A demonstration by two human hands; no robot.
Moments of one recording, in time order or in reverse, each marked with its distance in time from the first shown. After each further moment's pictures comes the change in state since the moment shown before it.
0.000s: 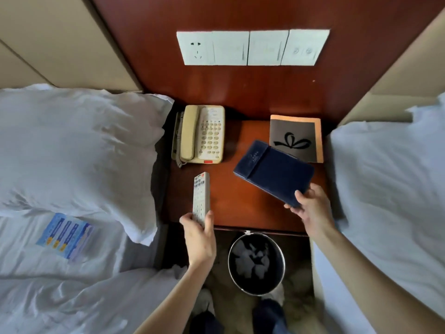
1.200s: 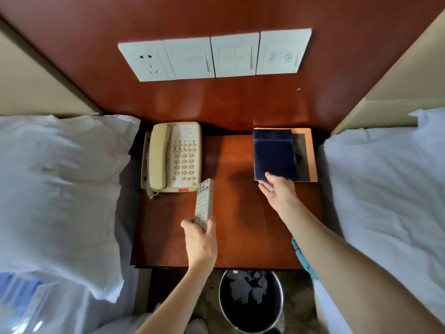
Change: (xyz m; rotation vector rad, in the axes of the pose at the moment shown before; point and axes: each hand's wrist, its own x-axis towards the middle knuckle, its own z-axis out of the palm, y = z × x) left_hand 0.071 0.041 0.098 0.098 -0.100 -0.118; right_hand 0.152 -0.026 0.059 0.464 0.168 0.300
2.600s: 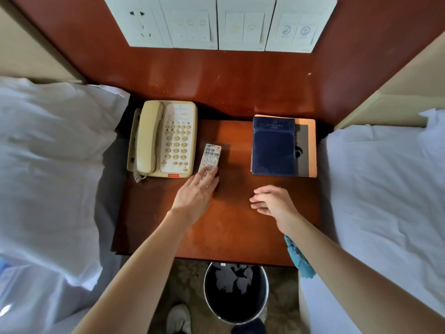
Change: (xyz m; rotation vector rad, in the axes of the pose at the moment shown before) left_hand 0.098 0.005 0.018 1.215 -0.275 0.978; right_hand -0.004 0.022 -0.048 -0.905 -0.130 -0.105
